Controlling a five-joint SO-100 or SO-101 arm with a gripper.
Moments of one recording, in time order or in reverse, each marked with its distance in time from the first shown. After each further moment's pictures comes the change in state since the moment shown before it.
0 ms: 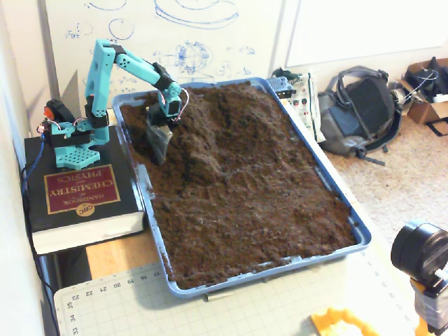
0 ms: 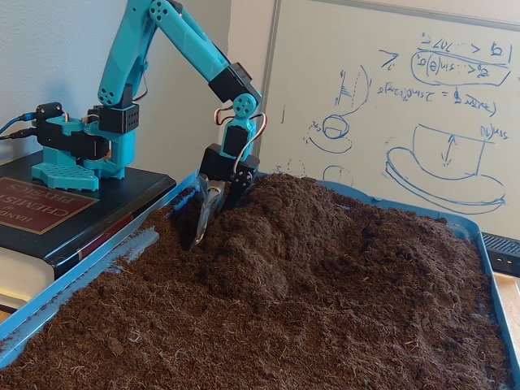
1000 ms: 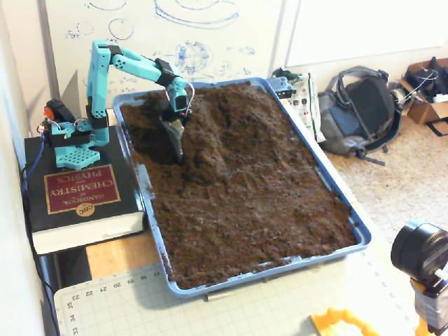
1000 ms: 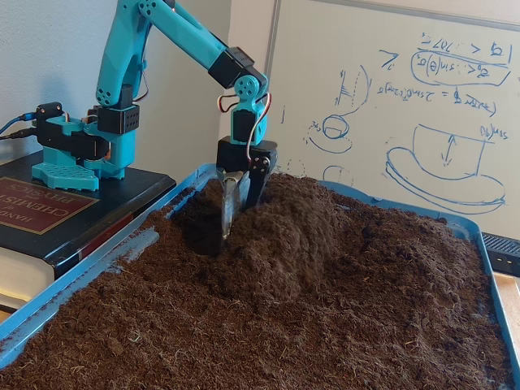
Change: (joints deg) arm 4.2 5.1 -5.1 -1.1 0.4
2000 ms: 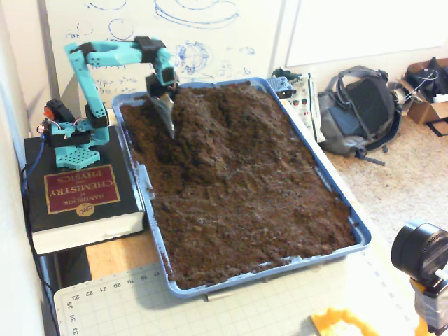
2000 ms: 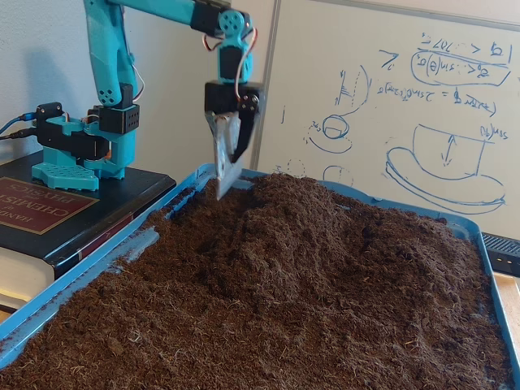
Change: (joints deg) arm -4.1 27.0 0.6 26.9 -0.4
